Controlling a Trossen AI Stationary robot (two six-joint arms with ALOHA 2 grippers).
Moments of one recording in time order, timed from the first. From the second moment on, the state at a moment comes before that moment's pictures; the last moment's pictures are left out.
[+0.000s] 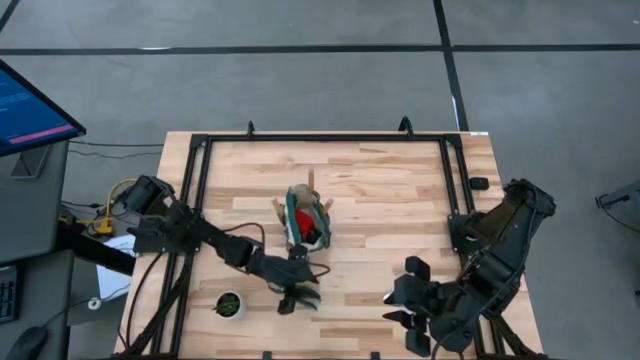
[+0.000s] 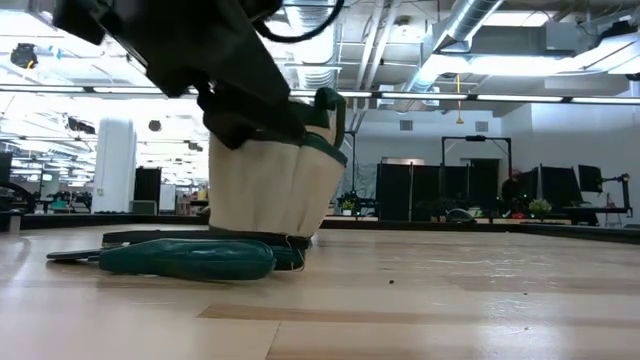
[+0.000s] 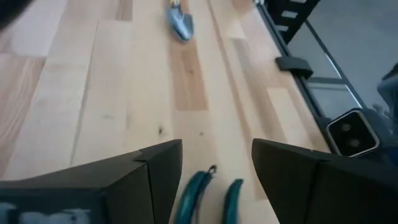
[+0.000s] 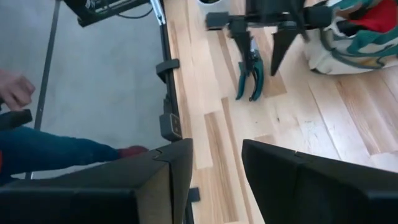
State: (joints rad) left arm -0.44 1.72 0.84 0.31 -0.13 -0.34; right arm 0.86 1.65 1.80 -1.09 0.47 0.96
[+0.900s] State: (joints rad) left arm -0.53 1.72 0.84 0.15 -0.23 -0.45; right arm 0.92 1.65 1.80 -1.14 0.55 1.02
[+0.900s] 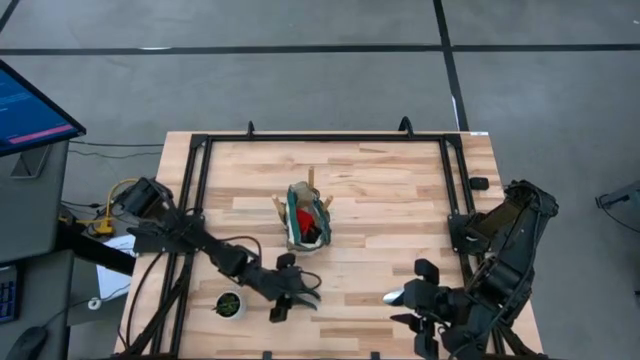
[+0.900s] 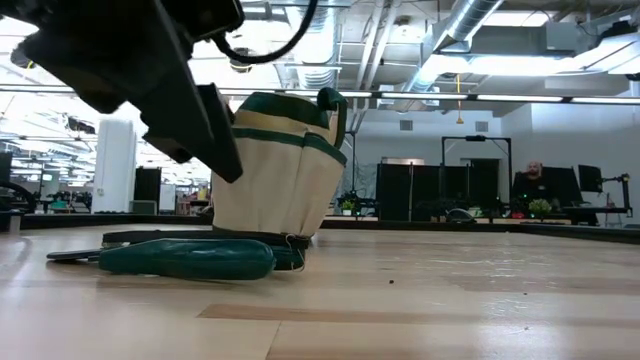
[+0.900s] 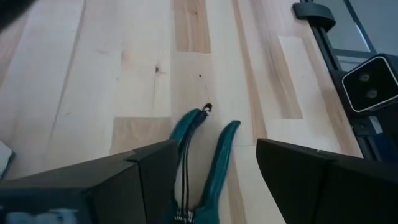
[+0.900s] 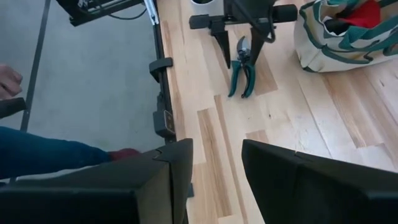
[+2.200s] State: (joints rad) left arm -0.52 1.90 0.85 0.19 -0.03 -0.54; right arm 0.93 1.65 1.80 -1.16 0.56 1.02
